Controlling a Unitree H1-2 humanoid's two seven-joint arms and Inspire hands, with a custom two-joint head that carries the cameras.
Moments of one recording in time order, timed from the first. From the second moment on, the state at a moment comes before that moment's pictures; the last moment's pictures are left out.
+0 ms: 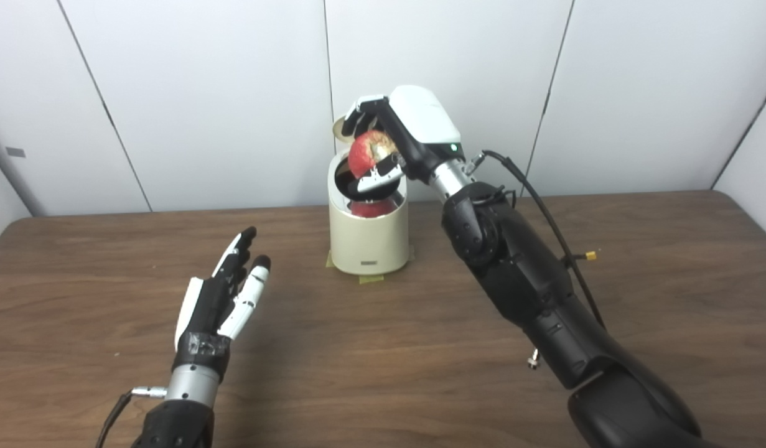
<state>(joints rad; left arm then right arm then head) -0.08 0.07 0.00 -0.37 0.12 0.38 -0.04 -0.83 -0.12 0.32 0.39 -0.78 0.00 -0.11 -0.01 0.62</state>
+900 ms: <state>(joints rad) -0.08 0.07 -0.02 -0.40 0.14 0.41 -0.04 -0.83 -0.14 0.39 0.40 -0.81 0.08 0.01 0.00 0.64</state>
